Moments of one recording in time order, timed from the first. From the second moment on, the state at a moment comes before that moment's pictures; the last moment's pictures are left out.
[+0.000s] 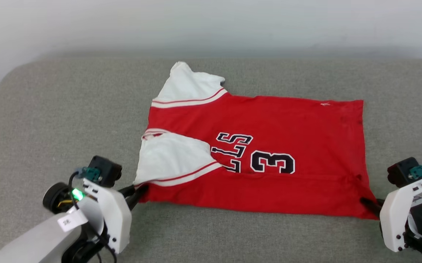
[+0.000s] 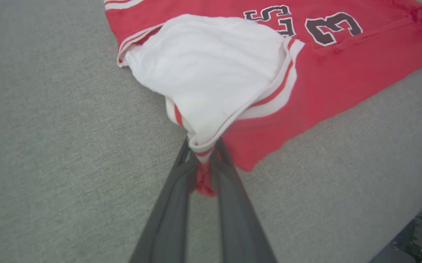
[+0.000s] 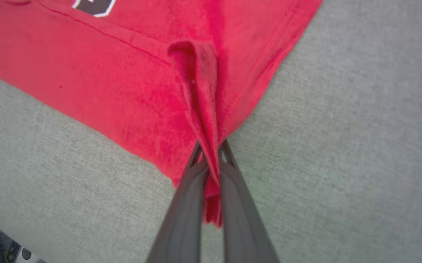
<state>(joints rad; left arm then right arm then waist) -0.58 0.76 -1.04 0.19 -1.00 0.04 0.09 -0.35 -0.66 0.58 0.37 0.76 0.13 0.39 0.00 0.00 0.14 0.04</state>
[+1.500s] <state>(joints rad) -0.41 0.83 -1.01 0.15 -1.04 0.17 -0.06 -0.08 -0.50 0.17 0.28 0.60 0.13 0.07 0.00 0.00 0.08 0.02</state>
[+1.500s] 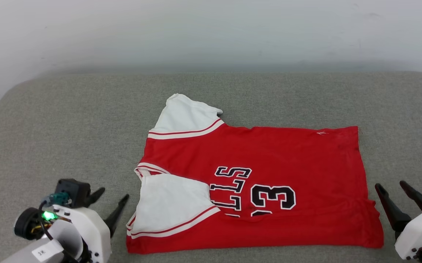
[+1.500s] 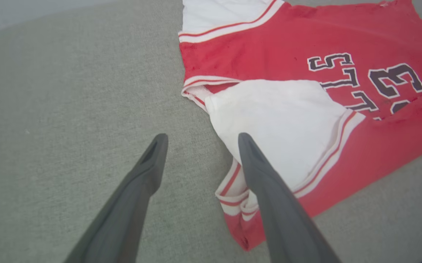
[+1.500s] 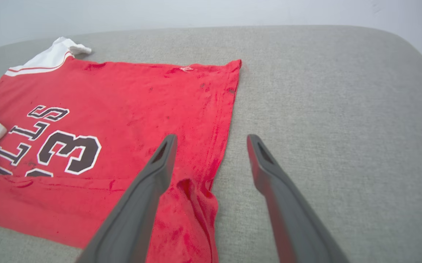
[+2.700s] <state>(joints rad) -1.31 0.76 -0.96 0.55 -1.03 -0.05 0.66 -0.22 -0.20 0.10 -0.06 0.22 0.13 -0.22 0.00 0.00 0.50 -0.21</state>
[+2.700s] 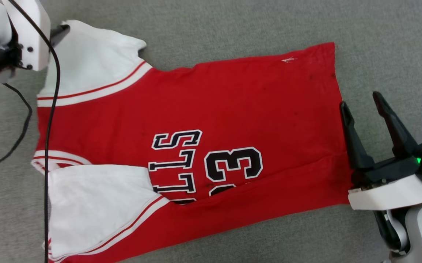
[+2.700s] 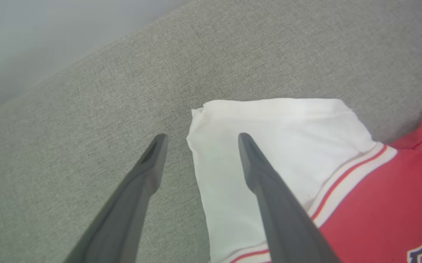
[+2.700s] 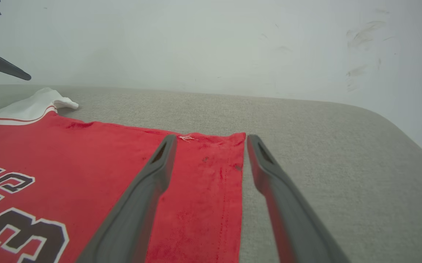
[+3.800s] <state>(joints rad) -1.31 0.67 -1.04 0.56 -0.91 -0.12 0.42 -0.37 -0.40 0.04 -0.09 0.22 0.13 -0.02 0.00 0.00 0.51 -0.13</state>
